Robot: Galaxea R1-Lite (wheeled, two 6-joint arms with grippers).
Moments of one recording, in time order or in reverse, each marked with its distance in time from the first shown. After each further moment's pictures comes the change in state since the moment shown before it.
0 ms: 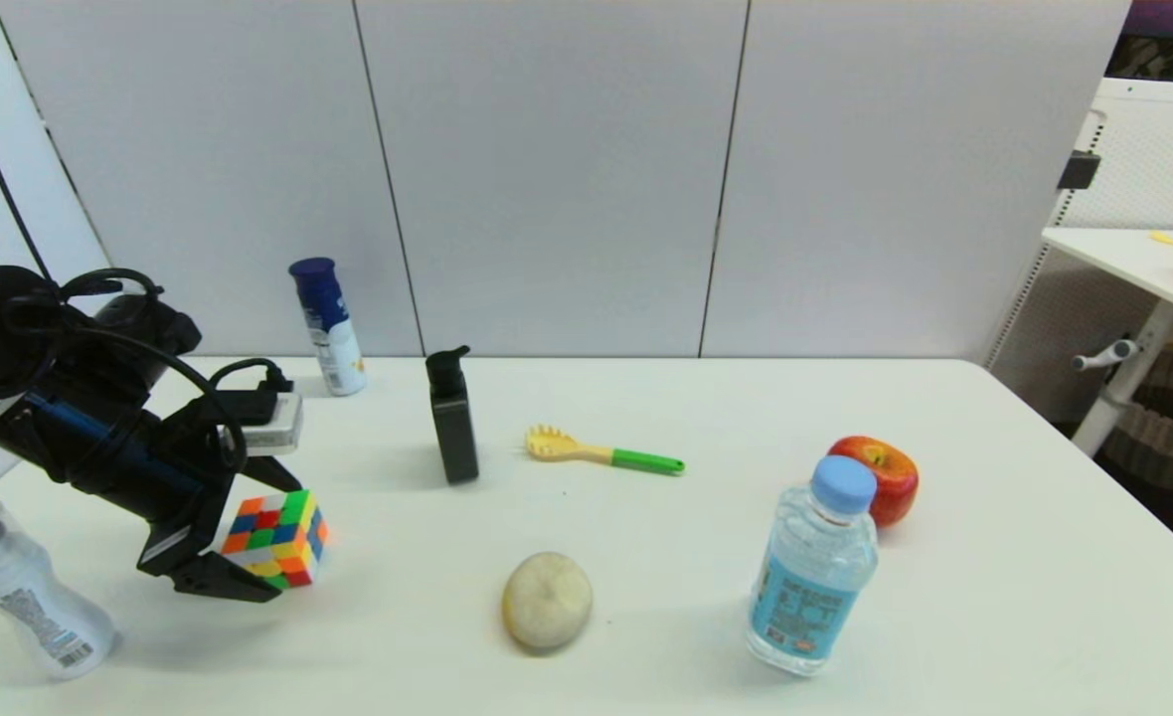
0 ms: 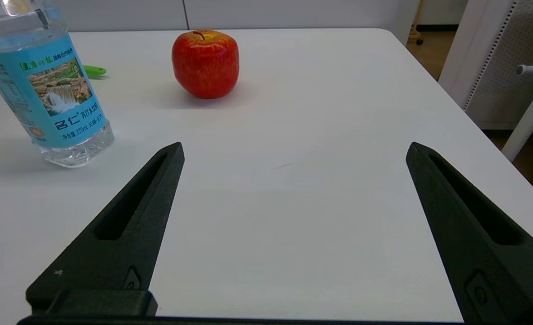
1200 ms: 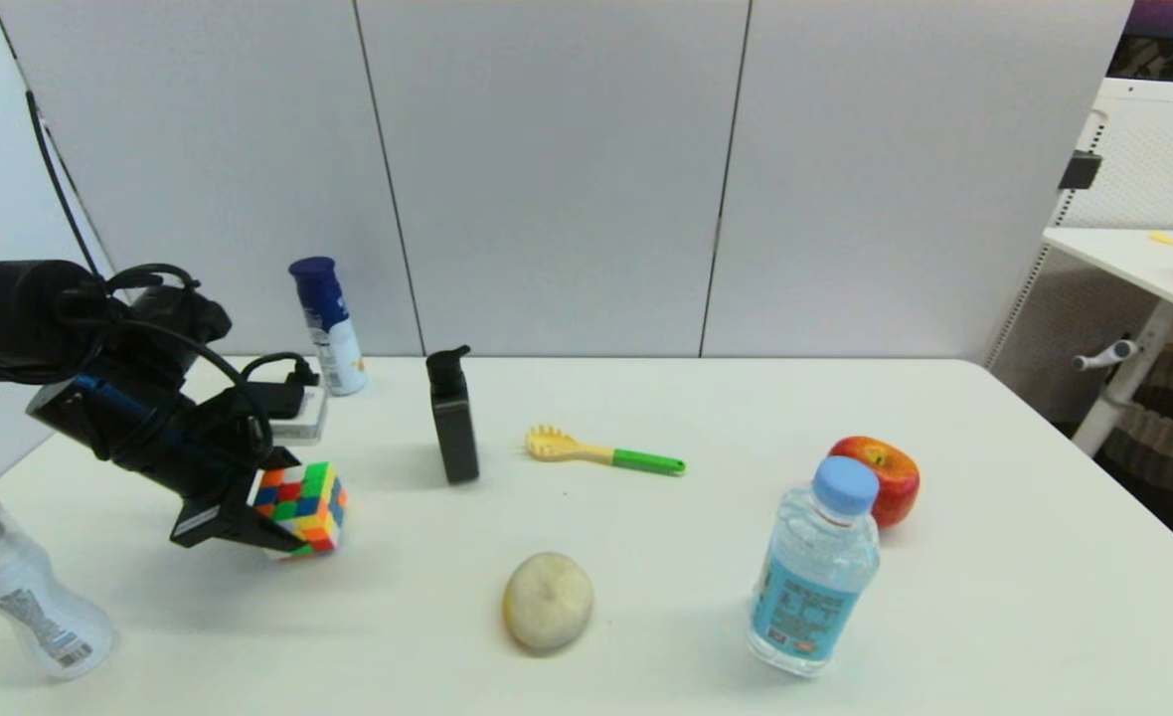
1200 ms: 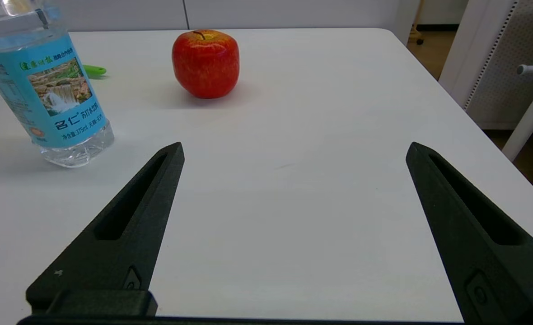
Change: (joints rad) left arm -0.032 0.073 -0.079 -0.032 0.036 0.062; right arm 0.000 0.000 0.000 0.000 0.000 0.000
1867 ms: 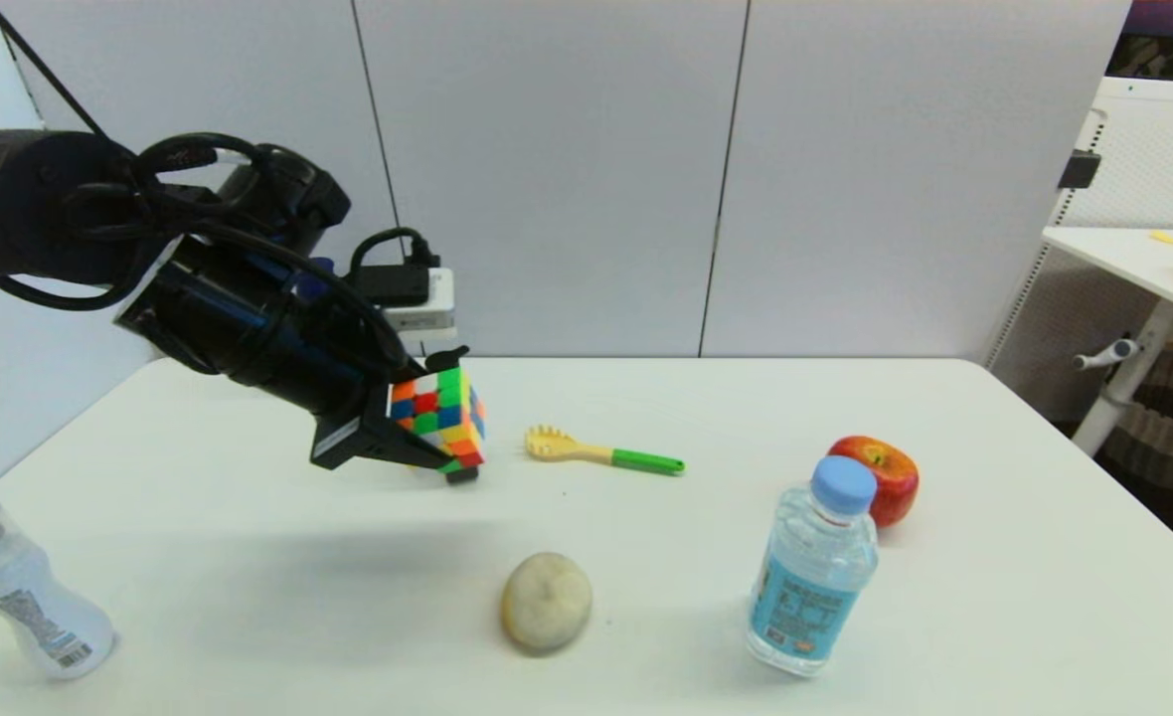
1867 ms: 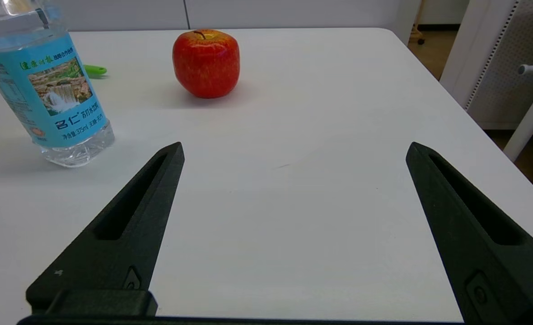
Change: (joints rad) left arm -0.372 -0.095 -0.239 -0.004 -0.005 -0.390; right arm 0.000 0.000 0.000 0.000 0.000 0.000
